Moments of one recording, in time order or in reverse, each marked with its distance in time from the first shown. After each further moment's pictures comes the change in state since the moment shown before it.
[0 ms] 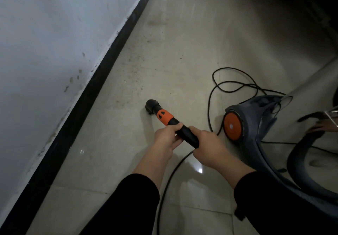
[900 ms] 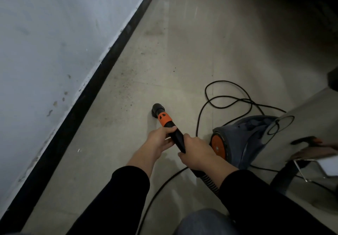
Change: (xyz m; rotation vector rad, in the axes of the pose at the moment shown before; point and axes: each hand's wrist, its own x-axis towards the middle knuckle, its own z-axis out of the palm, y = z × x) left_hand 0.026 0.049 0.079 0.123 0.044 -0.031; right_hand 0.057 0.035 -0.065 -0.034 -0.166 -0.006
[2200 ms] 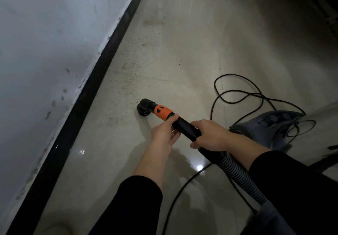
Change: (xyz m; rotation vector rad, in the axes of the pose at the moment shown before) left_hand 0.030 0.025 -0.041 -0.268 0.021 0.001; right_hand 0.050 -0.034 -0.024 0.132 -0.096 -0.035
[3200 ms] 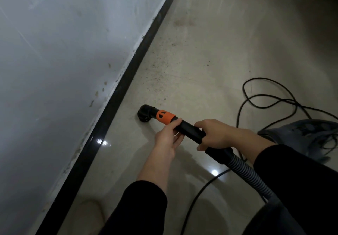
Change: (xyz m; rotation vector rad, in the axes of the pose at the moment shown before) left_hand -0.018 0.022 -0.070 -0.088 0.074 0.022; right_hand 0.023 -0.054 0.018 -0.169 -0.130 -0.147
